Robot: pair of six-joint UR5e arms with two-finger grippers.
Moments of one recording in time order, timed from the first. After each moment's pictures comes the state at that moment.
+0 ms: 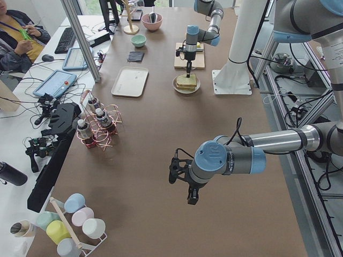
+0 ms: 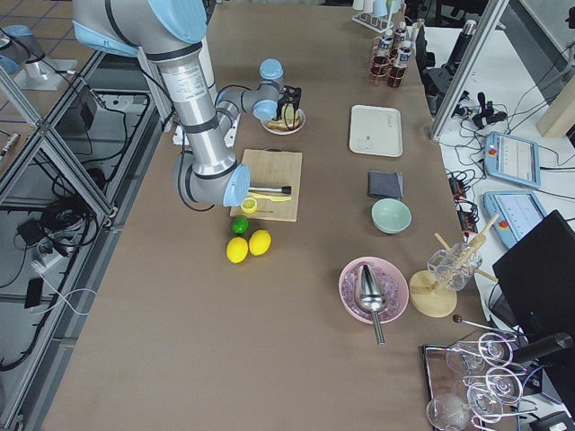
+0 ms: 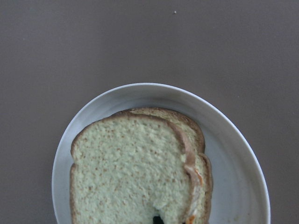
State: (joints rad) left arm -1.73 -1.14 -1.89 -1.70 -2.42 0.21; right arm 0.32 -1.00 1.71 -1.17 1.80 1.54
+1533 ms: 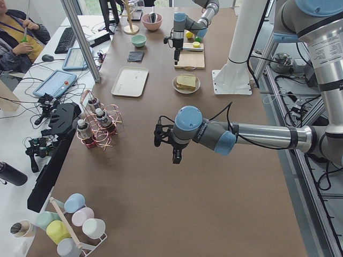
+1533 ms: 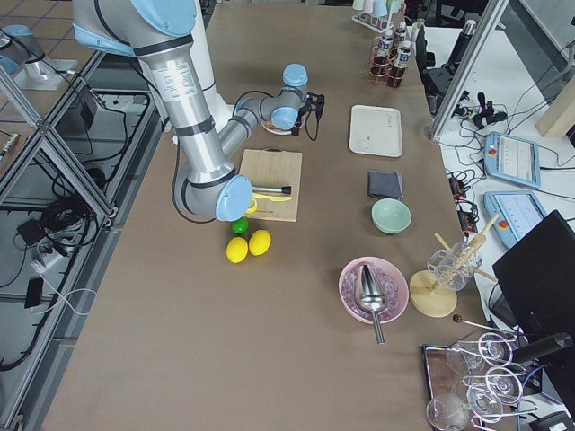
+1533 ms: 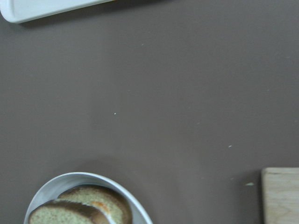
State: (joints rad) left arm -1.35 -1.23 -1.97 -2.09 -2.47 -0.58; right arm 0.56 -1.13 1.80 -1.18 2.02 1.39
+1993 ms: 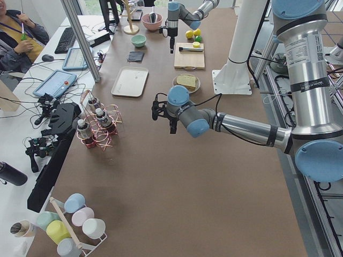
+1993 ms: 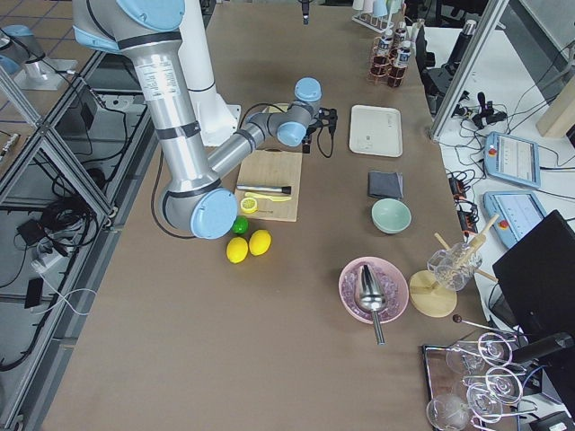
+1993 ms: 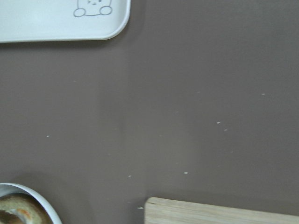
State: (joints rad) left arm -1.05 -1.39 -1.99 -2.24 -2.39 -0.99; right arm 0.71 -1.27 1.83 -1.18 2.15 1.18
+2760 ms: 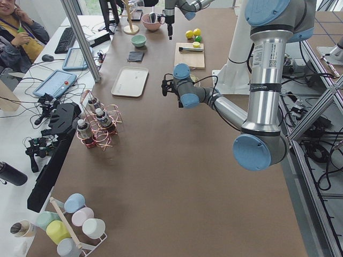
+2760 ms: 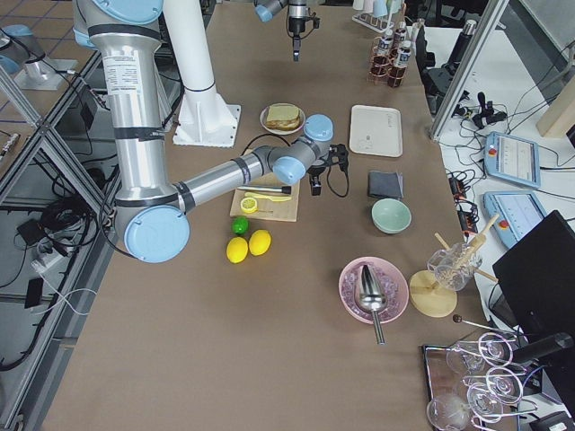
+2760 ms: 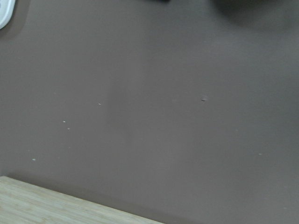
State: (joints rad) left arm -0.67 -1.65 -2.03 -2.07 -2.13 -1.29; right arm 0.93 -1.50 1.83 -1.17 2.28 0.77
